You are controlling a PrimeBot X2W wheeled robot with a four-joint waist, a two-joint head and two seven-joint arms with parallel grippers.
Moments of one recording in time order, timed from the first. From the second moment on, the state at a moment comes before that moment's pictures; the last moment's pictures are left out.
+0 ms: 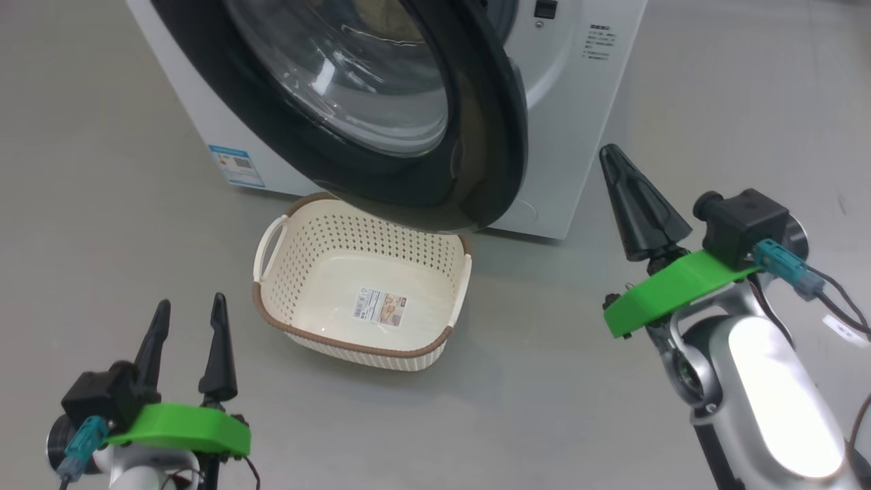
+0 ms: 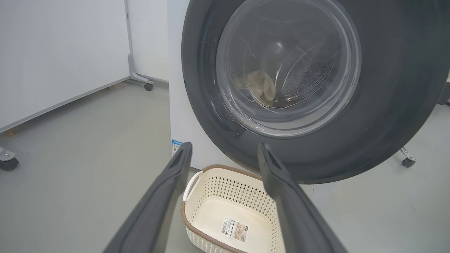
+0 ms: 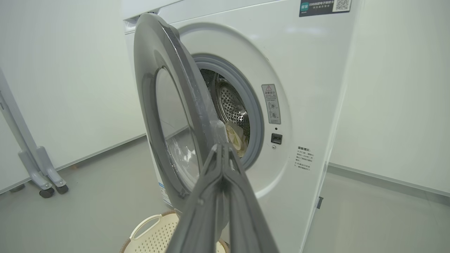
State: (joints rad) left arm -0.13 0.28 -0.26 0.13 -0.49 0.02 -0.24; right arm -0.30 -0.05 0.19 0.01 0.16 0.13 -0.03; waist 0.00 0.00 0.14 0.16
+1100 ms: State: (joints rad) left arm -0.19 0.22 -0.27 0.21 -0.45 -0.03 -0.25; right arm -0.64 -0.06 0.40 0.57 0.32 0.13 -0.07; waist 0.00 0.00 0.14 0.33
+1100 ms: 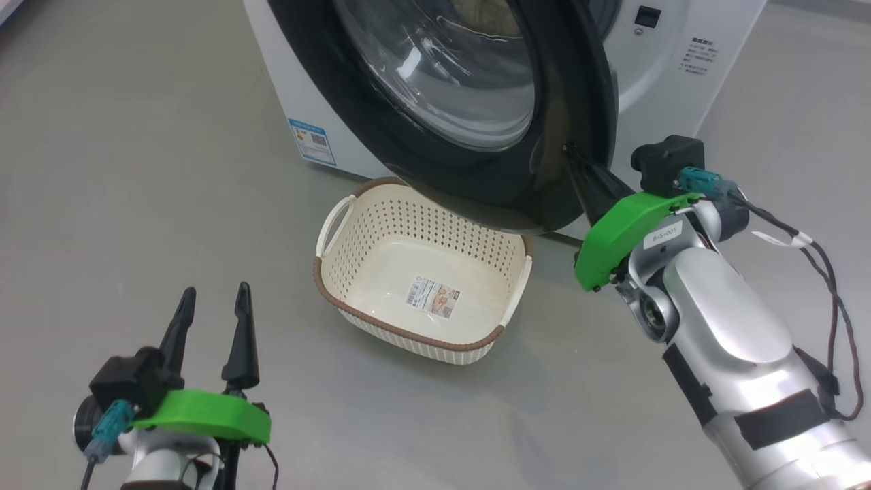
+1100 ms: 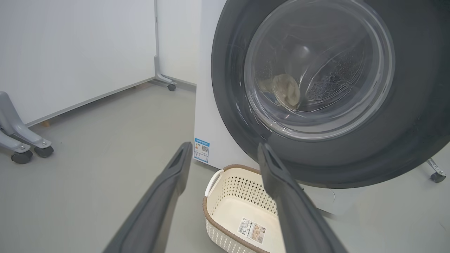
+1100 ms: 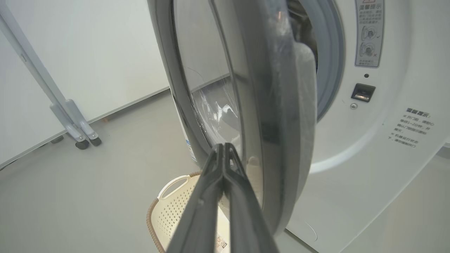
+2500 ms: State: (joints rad) left arm -0.24 0.13 -0.23 0.21 -0.38 -0.11 -0.25; right arm -0.94 -0.12 0.25 0.86 0.26 0.13 -0.19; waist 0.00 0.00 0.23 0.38
